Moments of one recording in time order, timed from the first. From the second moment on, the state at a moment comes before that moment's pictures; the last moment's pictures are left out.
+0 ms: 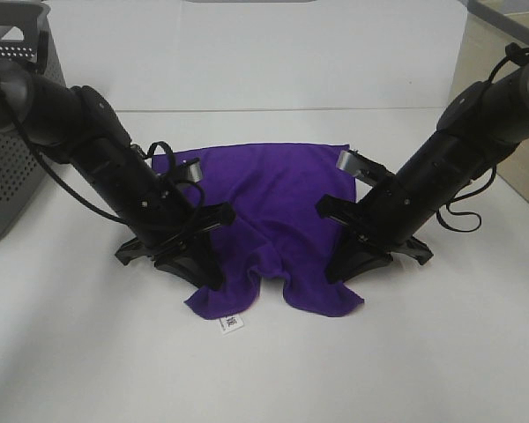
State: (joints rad) left arm -0.34 2.28 -1.37 -0.78 0.92 0.37; right arm 0.23 2.20 -1.17 0.80 0.83 -0.45
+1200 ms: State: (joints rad) left arm -0.30 2.00 -1.49 -0.56 0.74 0.41; right arm 0.23 2.03 -1.48 0.53 0.79 -0.41
